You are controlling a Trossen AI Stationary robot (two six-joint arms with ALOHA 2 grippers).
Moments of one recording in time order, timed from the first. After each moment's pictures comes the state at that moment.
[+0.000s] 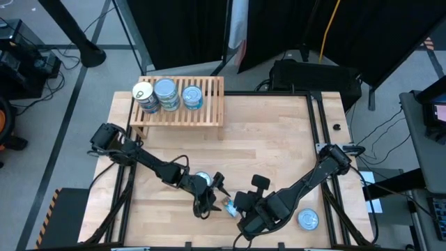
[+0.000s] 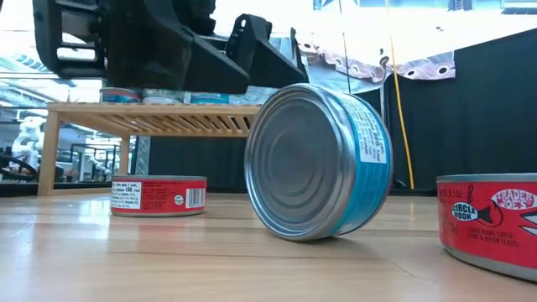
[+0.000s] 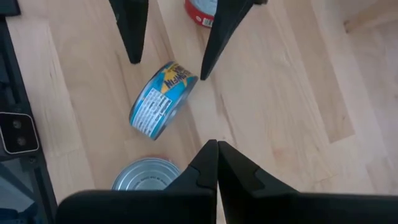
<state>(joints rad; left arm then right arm) -0.40 1.79 0.90 0.38 0.03 0.40 0.62 2.06 2.01 -1.33 0.42 0.90</state>
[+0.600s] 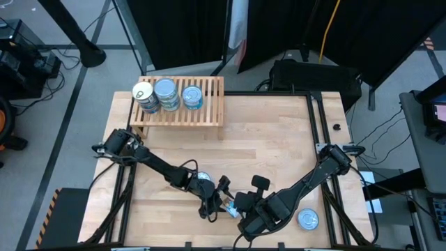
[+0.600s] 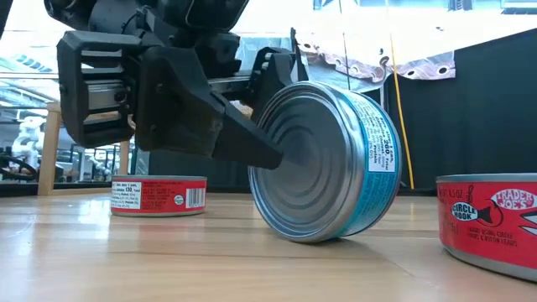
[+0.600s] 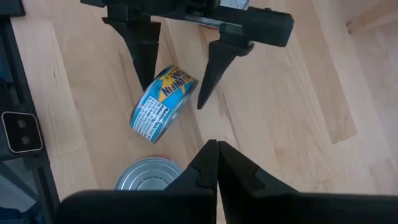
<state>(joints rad) -0.39 1.94 0.97 0.42 0.04 0.45 0.62 2.06 2.01 -1.33 0.42 0.90</state>
